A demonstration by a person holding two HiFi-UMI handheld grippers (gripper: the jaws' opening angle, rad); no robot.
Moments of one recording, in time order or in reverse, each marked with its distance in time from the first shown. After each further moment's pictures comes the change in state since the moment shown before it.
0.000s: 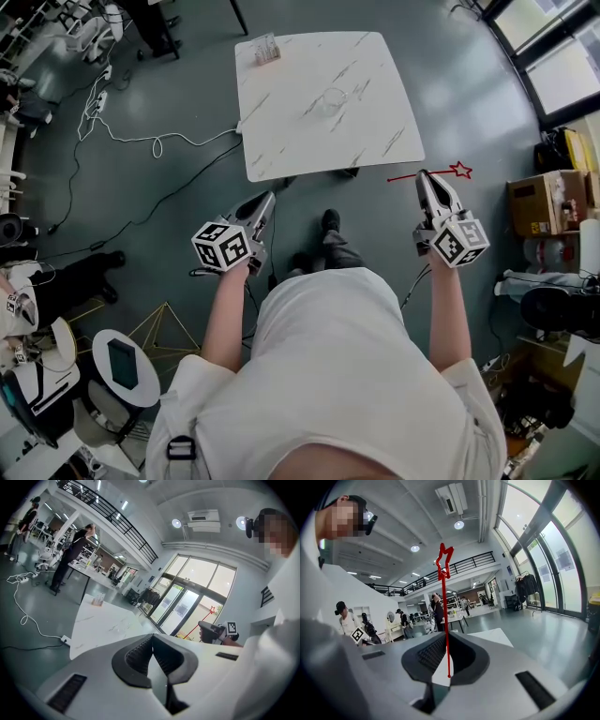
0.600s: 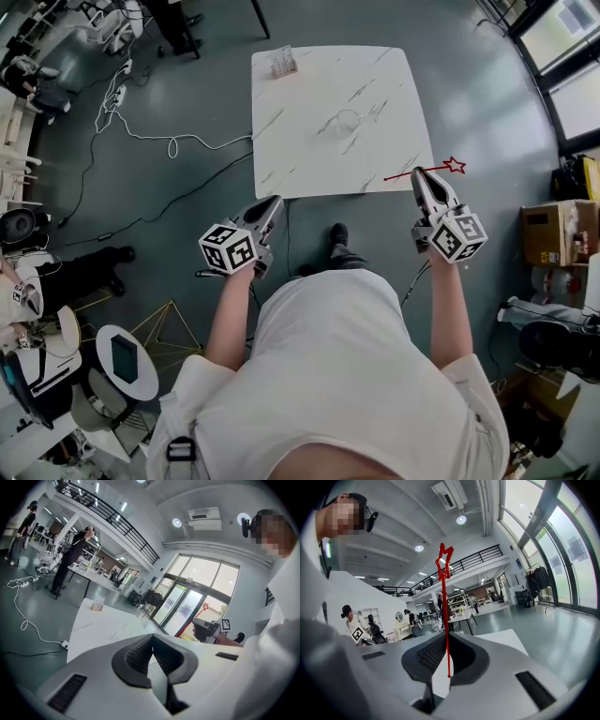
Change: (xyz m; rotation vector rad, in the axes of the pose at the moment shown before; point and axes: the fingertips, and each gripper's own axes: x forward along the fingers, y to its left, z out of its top) left arm 0.056 0.014 0.038 0.013 -0.012 0.039; right arm 0.097 -0.041 0.016 0.011 0.031 0.129
